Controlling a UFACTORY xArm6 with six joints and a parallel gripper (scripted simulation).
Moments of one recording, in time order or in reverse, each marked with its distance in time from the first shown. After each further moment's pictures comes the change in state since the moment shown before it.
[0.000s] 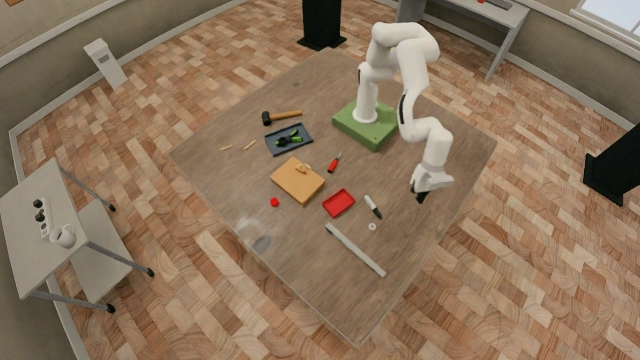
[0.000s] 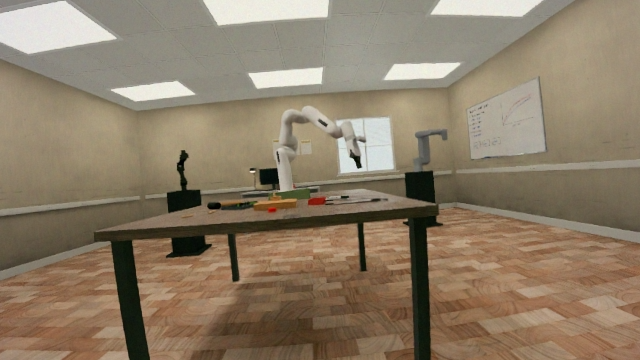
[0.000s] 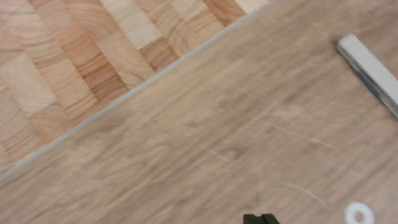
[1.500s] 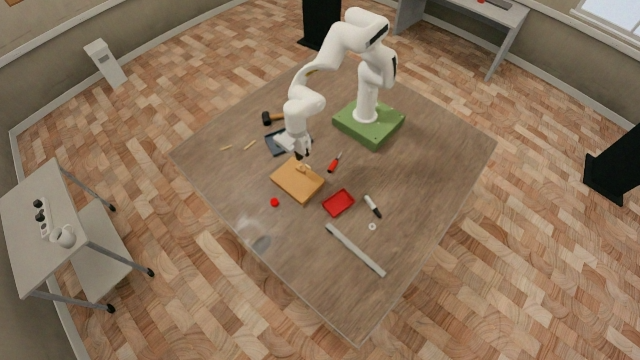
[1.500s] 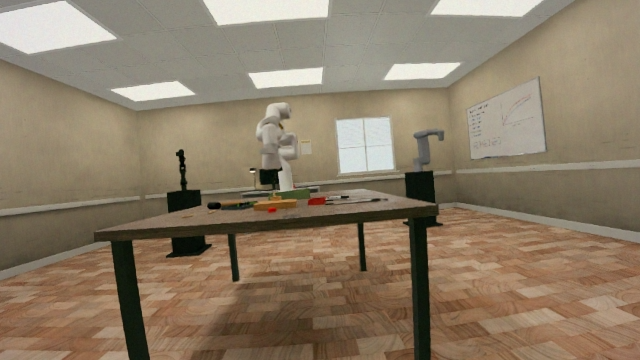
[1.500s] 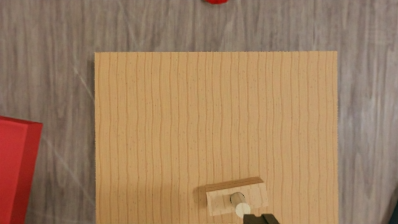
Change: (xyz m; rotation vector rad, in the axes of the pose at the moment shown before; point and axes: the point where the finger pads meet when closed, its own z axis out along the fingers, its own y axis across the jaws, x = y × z) arm -0.313 0.402 -0.014 -0.061 -0.281 0.909
